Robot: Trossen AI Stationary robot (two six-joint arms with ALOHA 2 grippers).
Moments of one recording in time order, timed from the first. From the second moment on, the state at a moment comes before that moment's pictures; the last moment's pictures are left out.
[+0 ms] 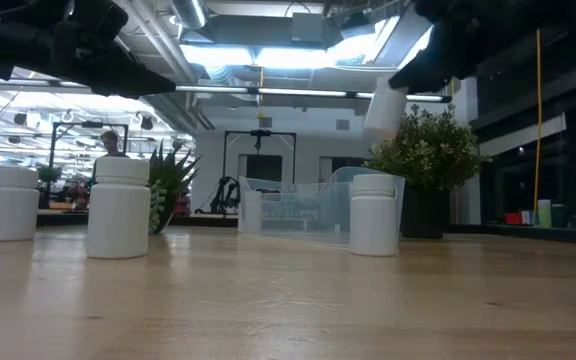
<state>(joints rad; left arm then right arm) 0.17 0.56 0.24 0.15 0.02 0.20 0.06 1.07 0.67 -0.11 0.20 -0.01</state>
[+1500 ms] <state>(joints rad) 0.17 0.56 0.24 0.16 0.01 0.20 -0.03 1.47 0.88 -0.30 0.14 -0.04</state>
